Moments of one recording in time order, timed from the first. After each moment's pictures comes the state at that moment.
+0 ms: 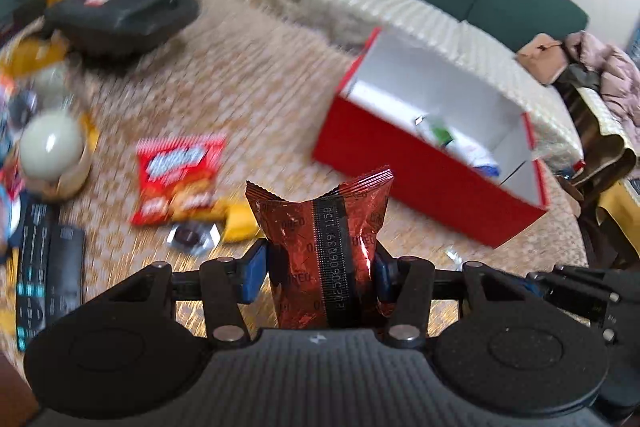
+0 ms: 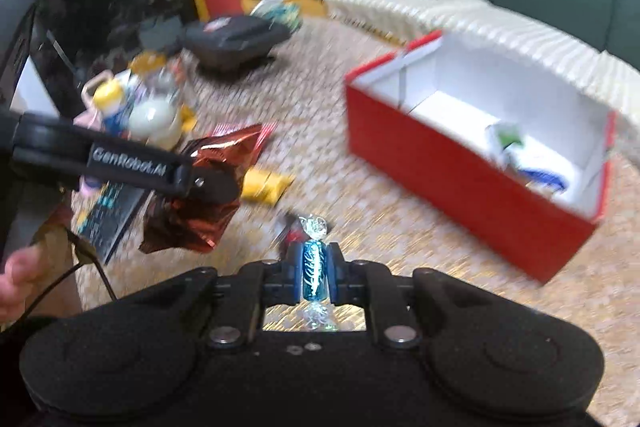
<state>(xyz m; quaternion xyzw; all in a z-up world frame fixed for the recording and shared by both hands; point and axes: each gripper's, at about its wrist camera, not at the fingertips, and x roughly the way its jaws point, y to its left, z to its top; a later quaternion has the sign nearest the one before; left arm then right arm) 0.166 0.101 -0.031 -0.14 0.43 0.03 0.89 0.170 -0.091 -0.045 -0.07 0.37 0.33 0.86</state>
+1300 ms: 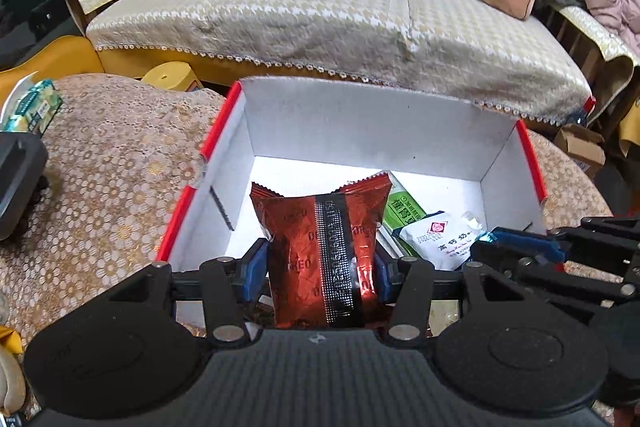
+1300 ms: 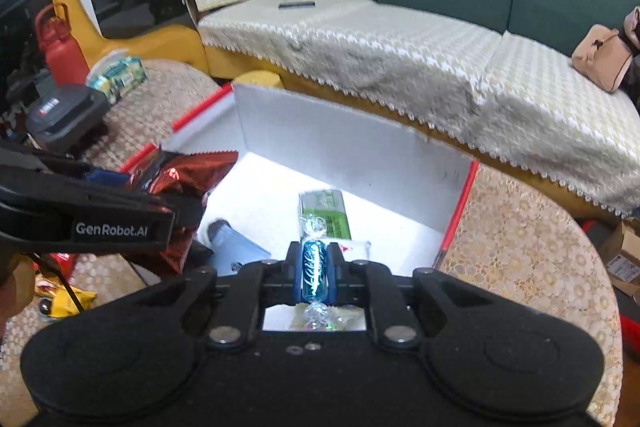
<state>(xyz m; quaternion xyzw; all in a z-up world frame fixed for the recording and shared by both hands) 0.367 -0.011 -0.044 0.01 0.45 -0.02 0.89 0.342 -0.157 -0.058 -0.05 0.39 0.20 0.90</state>
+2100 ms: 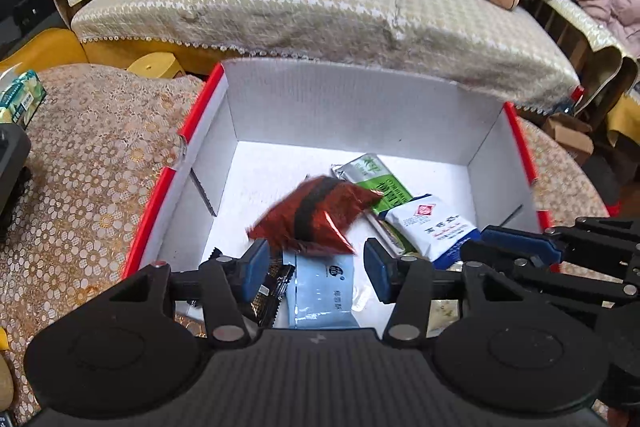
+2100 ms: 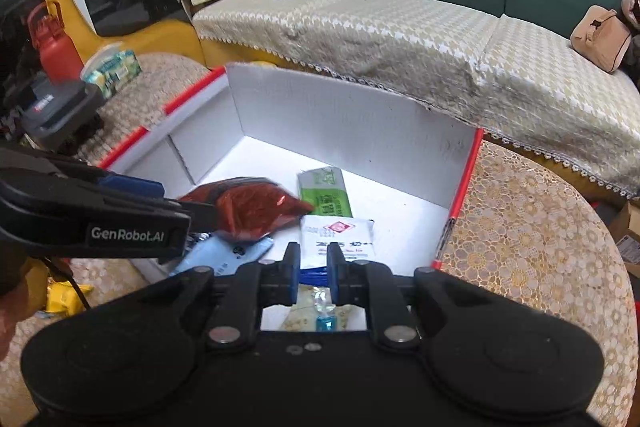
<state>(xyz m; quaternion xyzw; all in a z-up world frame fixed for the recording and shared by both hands) 0.359 -0.012 -0.046 0.00 0.46 -0.04 0.89 0.332 -0.165 -0.059 -0.02 0.39 0.20 0.90</state>
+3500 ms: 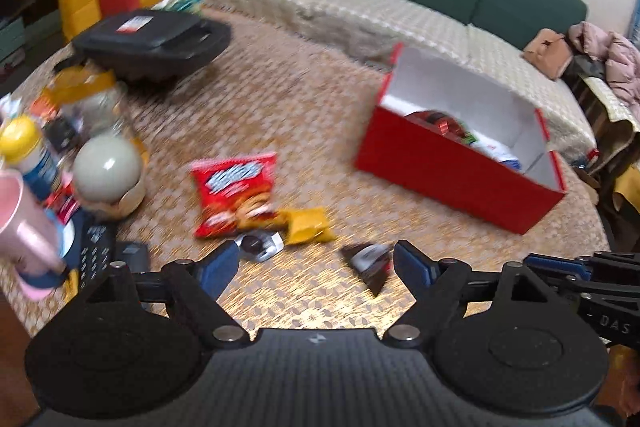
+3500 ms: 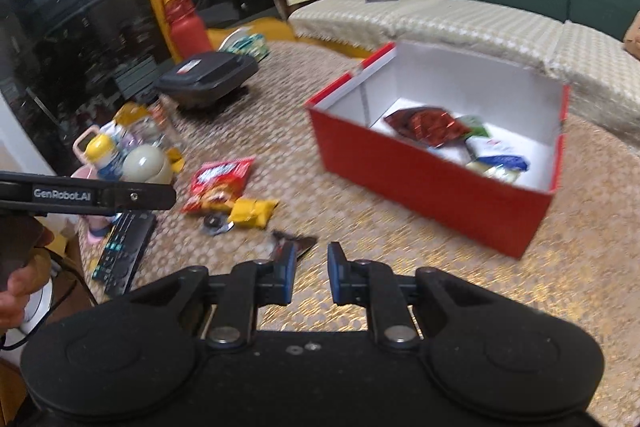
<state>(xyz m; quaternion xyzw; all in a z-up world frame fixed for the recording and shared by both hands) 0.128 0.143 -0.027 -0.11 0.42 0.05 0.90 0.160 -0.096 -0.041 -0.01 0.39 0.31 0.87</state>
